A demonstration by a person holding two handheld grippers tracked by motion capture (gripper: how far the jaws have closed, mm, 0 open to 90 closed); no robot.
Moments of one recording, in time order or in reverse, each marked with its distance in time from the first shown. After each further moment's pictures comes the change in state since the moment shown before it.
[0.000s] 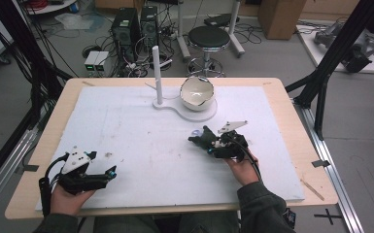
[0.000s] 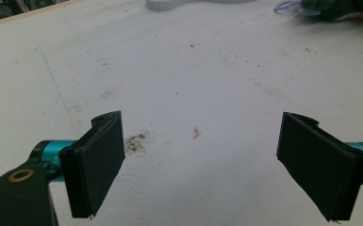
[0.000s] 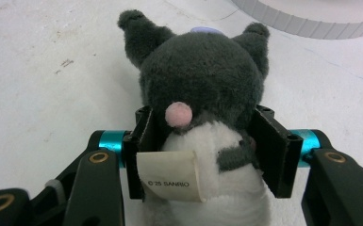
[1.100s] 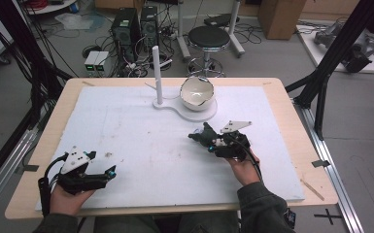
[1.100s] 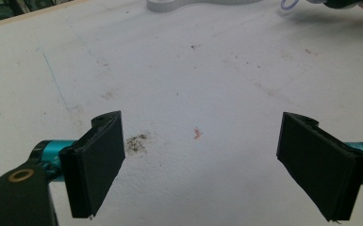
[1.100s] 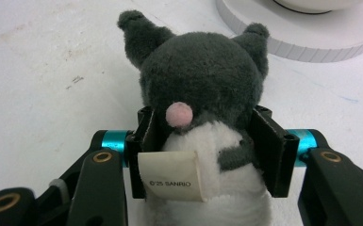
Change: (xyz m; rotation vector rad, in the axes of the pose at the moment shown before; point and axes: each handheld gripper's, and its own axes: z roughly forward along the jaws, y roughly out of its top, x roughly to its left) left arm 0.001 0.000 -0.001 -0.006 -0.001 -0.004; right arm 0.002 0.002 -0.011 -0.078 -0.010 -0.020
